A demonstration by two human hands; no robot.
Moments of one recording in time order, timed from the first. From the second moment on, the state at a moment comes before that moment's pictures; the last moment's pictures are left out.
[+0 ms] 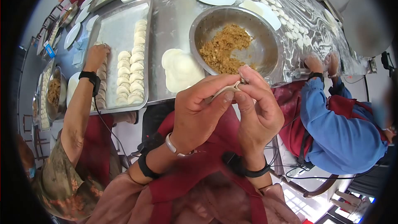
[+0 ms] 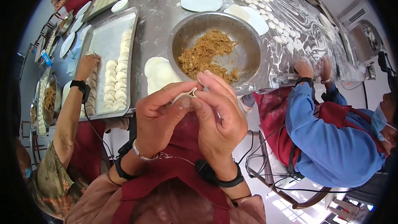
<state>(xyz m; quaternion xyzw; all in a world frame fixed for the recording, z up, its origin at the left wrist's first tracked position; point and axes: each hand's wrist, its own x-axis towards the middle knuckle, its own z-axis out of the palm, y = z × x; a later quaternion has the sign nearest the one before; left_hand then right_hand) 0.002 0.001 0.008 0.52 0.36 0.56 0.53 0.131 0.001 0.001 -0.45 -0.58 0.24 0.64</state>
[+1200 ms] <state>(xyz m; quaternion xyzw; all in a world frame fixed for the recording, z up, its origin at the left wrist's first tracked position) -0.006 0.031 0.019 0.60 0.33 0.36 0.63 0.170 0.014 0.010 -0.44 -0.75 0.18 0.46</state>
